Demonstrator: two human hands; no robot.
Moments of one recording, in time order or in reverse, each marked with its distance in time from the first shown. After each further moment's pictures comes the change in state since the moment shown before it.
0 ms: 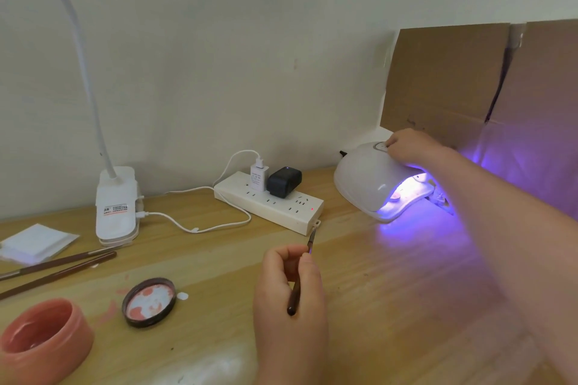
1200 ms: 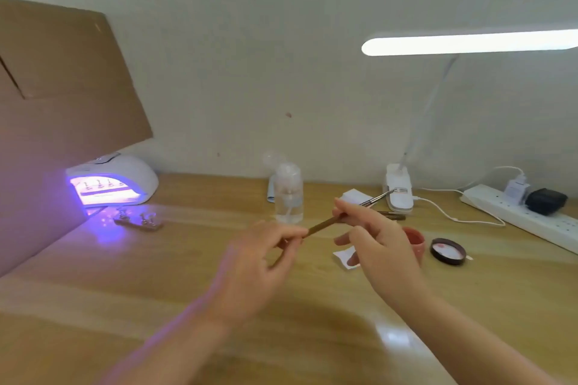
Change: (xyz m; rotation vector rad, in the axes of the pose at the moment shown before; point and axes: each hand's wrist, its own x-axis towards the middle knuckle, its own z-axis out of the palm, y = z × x) left_hand -0.041 0.125 -0.400 0.843 0.049 0.667; right_hand -0.434 -0.329 0.073 1.208 -0.376 -0.686
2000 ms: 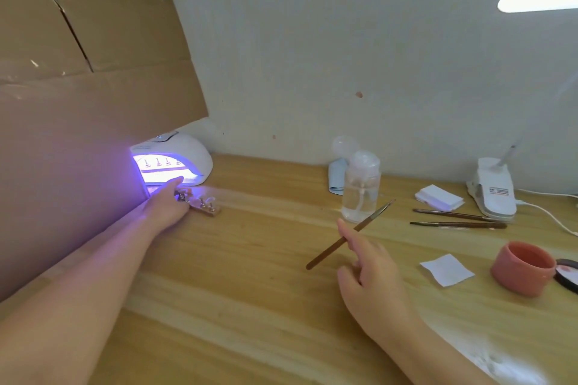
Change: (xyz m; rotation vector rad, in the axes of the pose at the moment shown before) left_hand -0.007 -0.292 -0.177 0.386 -0.073 -1.001; right_hand 0.004 0.037 0.116 -0.369 -0.223 -0.038
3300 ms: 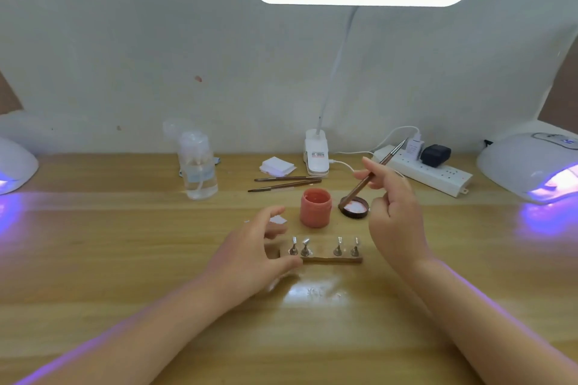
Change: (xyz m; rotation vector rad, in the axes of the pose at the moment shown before) left_hand -0.297 0.258 0.167 -0.229 -0.520 0.626; right_hand -0.071 0.099 -0.203 -0.032 0.613 -0.018
